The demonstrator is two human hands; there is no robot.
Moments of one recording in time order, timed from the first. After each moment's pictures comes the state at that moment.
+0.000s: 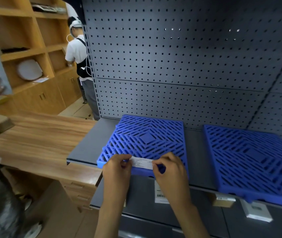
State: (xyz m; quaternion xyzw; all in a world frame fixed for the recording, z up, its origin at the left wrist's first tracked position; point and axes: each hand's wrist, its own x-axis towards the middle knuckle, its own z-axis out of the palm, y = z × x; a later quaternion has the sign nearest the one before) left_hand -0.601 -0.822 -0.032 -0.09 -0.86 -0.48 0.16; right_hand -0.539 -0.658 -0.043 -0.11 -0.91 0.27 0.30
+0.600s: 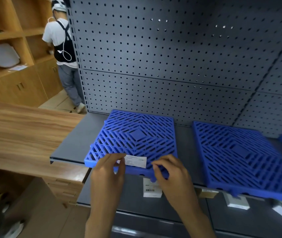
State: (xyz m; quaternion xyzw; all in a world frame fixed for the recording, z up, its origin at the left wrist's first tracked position) left_hand -0.580 -0.825 -0.022 -0.18 -0.85 -0.44 0.22; right_hand -0.500 -0.642 -0.018 -0.08 -0.92 0.29 0.25
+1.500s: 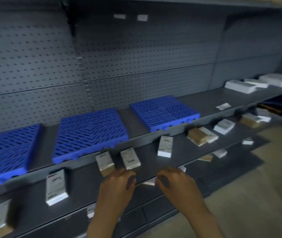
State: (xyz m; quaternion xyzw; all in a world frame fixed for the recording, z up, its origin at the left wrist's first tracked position) left_hand -0.220 -0.537 -0.018 -0.53 -0.81 -0.24 0.05; right_hand -0.044 -0.411 -0.010 -0.35 -0.91 0.15 0.16
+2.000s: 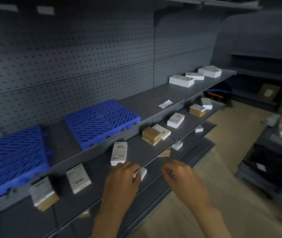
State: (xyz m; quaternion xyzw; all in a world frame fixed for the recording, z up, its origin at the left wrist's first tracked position) left_hand -0.085 -0.333 -0.010 -0.63 -0.72 -0.28 0.00; right_hand 0.111 -0.256 -0.019 -0.48 -0.84 0.12 0.22
